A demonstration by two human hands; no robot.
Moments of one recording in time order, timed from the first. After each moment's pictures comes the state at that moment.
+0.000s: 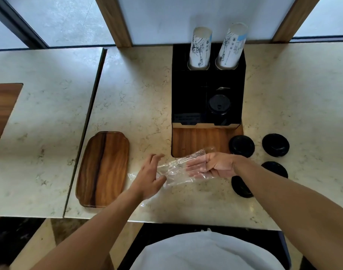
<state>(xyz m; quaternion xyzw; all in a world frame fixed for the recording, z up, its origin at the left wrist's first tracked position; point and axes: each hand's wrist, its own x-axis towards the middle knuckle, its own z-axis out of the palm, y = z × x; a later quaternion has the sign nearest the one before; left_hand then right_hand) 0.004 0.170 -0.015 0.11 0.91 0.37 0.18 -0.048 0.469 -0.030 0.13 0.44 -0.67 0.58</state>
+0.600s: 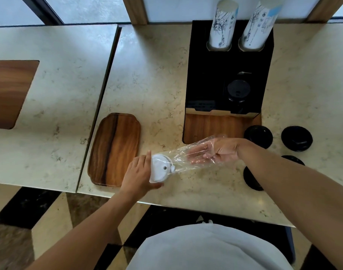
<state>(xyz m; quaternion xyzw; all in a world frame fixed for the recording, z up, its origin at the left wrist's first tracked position) 0.053 0.114 -0.041 0.10 0.98 0.07 0.16 -0.069 0.444 -0.032 0.14 0.38 -0.65 0.64</state>
